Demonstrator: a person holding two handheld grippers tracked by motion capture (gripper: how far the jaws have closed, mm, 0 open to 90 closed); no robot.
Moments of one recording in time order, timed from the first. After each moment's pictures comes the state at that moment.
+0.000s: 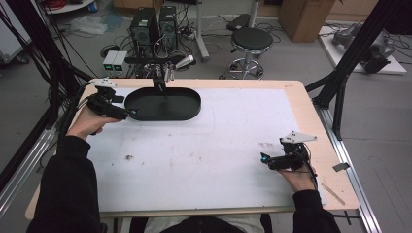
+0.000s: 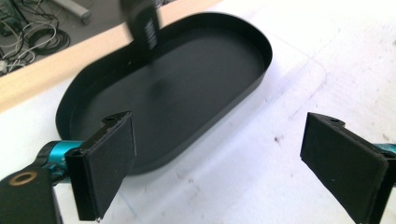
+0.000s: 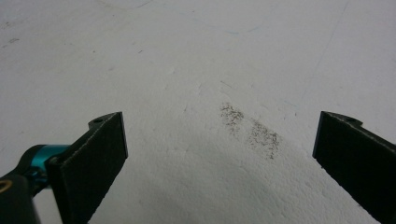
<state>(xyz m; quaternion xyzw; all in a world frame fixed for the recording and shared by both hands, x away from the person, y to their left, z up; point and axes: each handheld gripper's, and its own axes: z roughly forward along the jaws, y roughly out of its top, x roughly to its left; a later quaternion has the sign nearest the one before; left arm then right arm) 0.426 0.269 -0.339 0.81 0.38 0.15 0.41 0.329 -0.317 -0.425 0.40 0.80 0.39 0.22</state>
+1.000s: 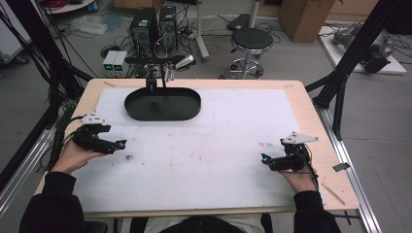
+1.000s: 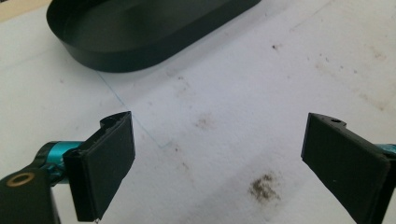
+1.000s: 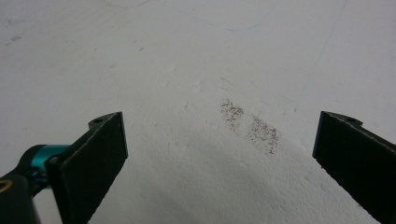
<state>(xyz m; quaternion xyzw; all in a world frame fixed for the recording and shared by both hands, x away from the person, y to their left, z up) 0.349 0.296 -0.393 0.82 0.39 0.17 0.38 0.326 -0.319 -0.425 0.40 0.80 0.39 0.21</state>
